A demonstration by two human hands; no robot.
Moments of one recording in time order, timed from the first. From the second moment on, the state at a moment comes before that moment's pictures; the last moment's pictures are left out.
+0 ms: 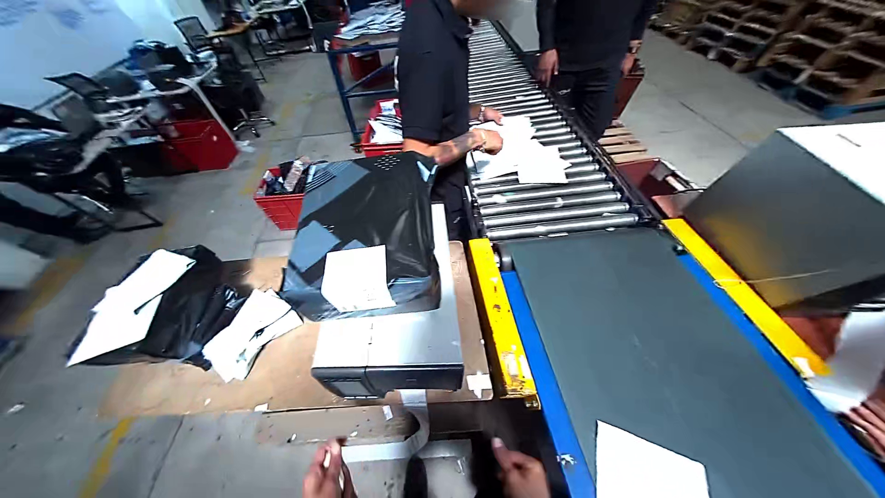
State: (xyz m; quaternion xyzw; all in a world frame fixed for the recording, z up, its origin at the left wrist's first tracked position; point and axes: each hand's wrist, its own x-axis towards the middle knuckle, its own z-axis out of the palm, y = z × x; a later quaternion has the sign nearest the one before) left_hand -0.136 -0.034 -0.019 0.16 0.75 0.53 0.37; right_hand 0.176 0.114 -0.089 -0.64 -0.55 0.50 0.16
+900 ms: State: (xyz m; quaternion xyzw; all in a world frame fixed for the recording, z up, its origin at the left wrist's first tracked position) left_hand -0.234 0.063 0.016 0.25 0.75 0.59 0.16; right_hand 0.000 0.136 -0.053 -0.57 -0.35 0.71 0.24
